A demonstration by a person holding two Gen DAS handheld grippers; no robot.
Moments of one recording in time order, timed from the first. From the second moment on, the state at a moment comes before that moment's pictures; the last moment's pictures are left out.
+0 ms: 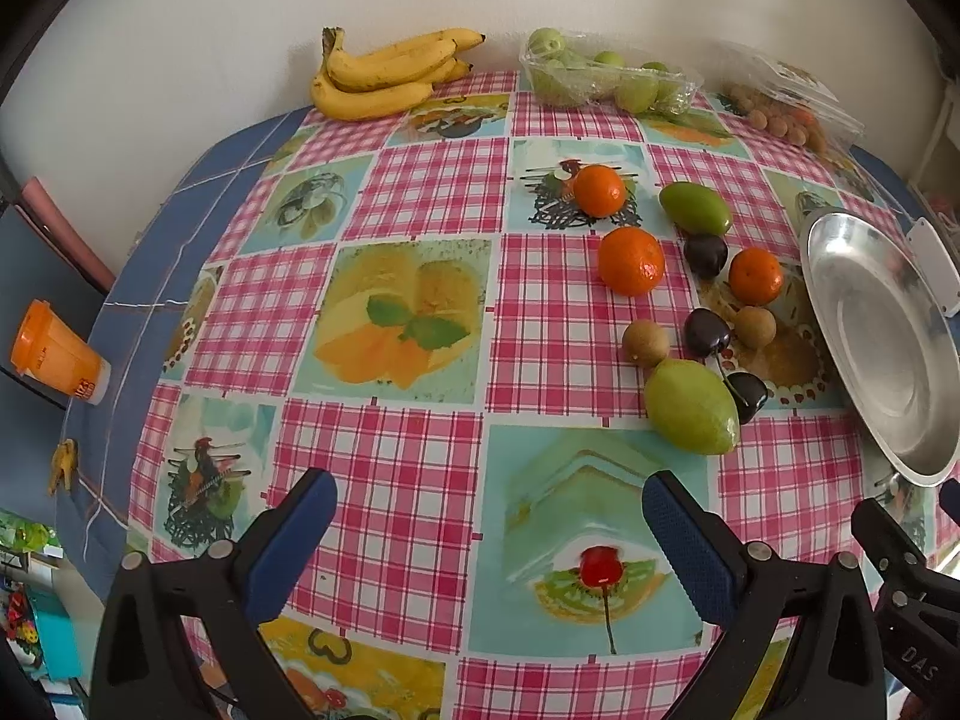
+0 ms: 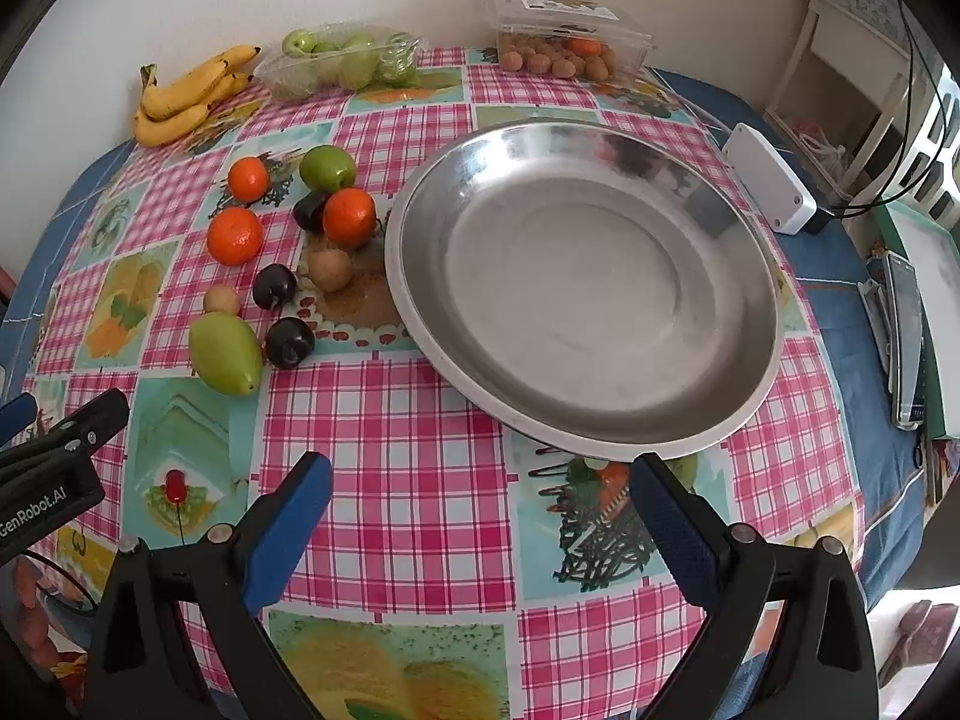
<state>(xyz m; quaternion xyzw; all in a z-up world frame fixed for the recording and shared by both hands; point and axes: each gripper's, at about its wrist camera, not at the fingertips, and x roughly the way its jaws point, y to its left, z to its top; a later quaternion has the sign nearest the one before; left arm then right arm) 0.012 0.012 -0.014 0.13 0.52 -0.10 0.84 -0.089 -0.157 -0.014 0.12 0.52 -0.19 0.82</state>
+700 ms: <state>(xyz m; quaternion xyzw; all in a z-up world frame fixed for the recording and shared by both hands) 0.020 0.020 -0.019 0.11 0.53 -0.12 0.83 -0.080 -0.153 -0.018 0.11 0.54 -0.19 0.81</state>
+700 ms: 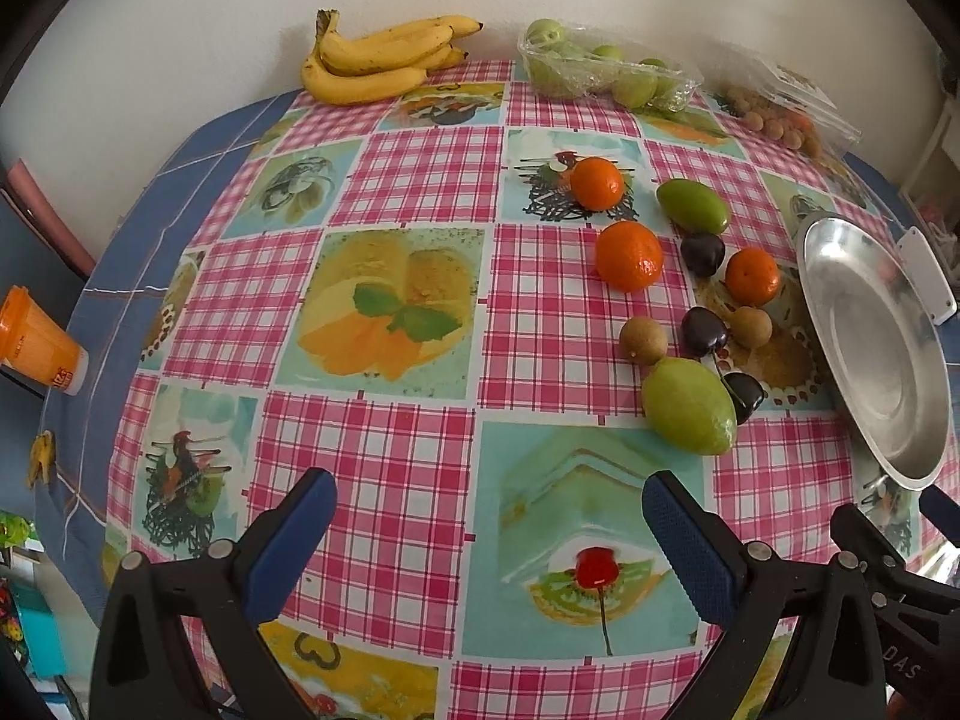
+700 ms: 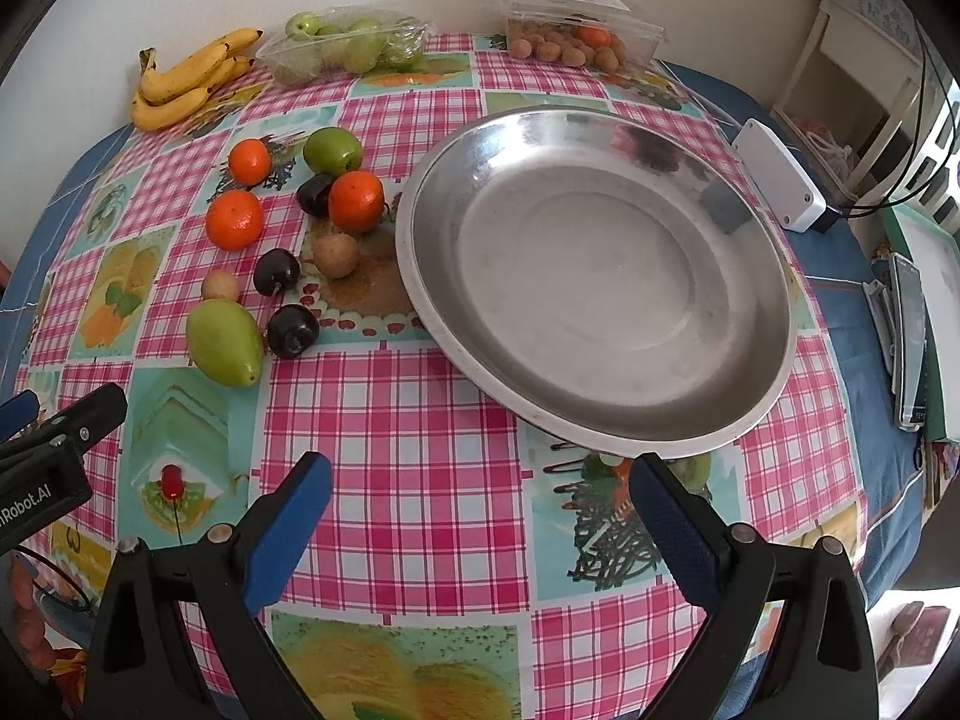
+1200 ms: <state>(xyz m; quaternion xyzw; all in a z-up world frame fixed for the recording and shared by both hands) 0.016 0.020 -0.017 0.12 0.51 -0.14 0.84 -0.081 -0.151 -0.019 0.12 0.54 -0.19 0.81</state>
